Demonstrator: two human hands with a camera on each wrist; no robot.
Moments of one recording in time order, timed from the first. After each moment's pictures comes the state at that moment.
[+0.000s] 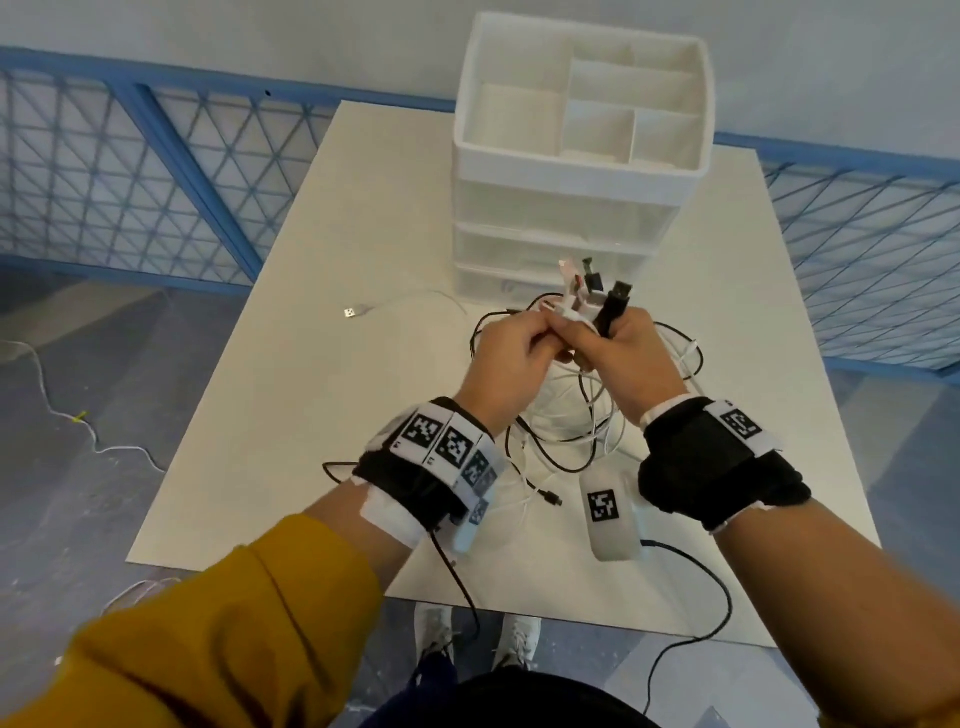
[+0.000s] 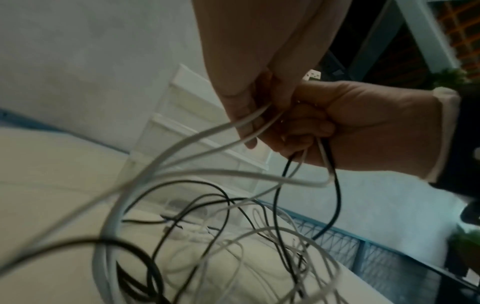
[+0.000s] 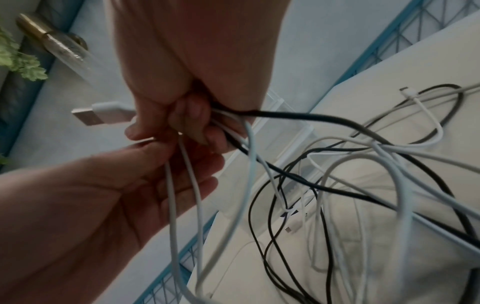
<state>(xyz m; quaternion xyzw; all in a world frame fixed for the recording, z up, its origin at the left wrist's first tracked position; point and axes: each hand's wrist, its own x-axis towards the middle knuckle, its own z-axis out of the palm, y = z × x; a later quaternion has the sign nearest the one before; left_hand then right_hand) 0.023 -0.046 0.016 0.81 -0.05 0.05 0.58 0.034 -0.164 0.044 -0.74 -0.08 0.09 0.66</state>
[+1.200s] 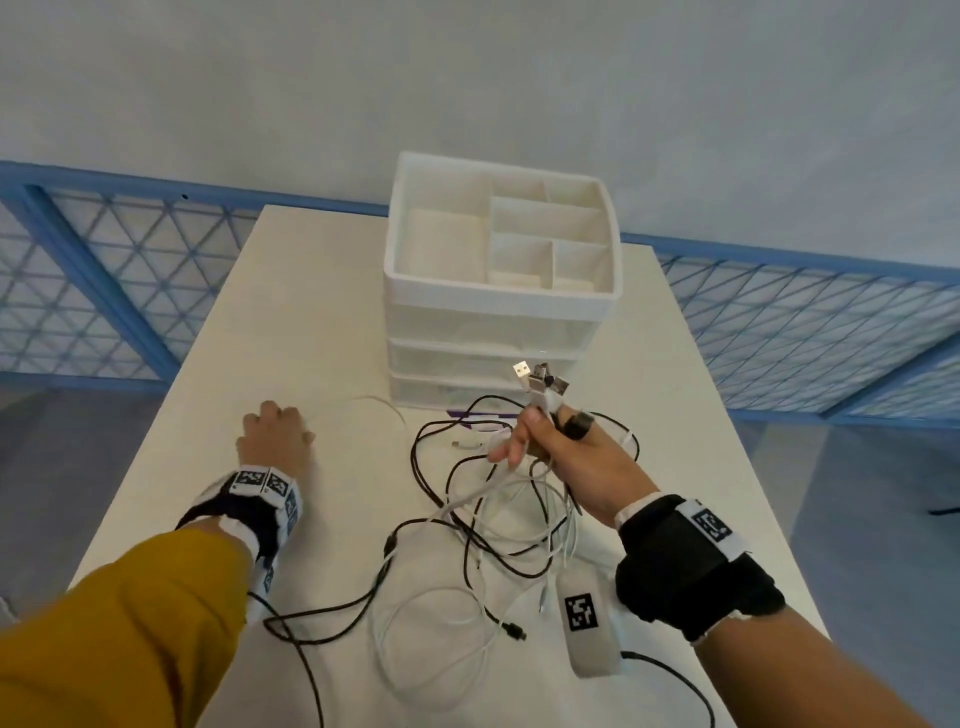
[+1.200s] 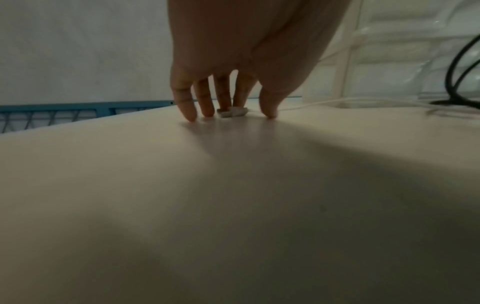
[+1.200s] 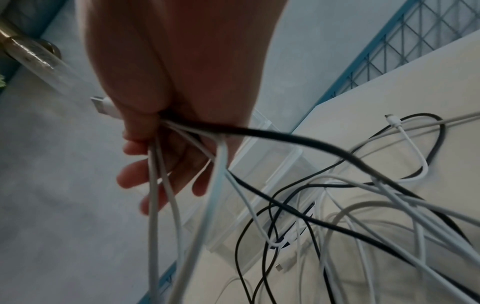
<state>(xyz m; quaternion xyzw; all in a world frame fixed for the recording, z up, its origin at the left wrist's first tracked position) 0.115 0.119 -0.092 0.97 0.18 -0.11 0.10 0.060 -0.183 0.040 -0.77 -0.08 0.18 0.61</state>
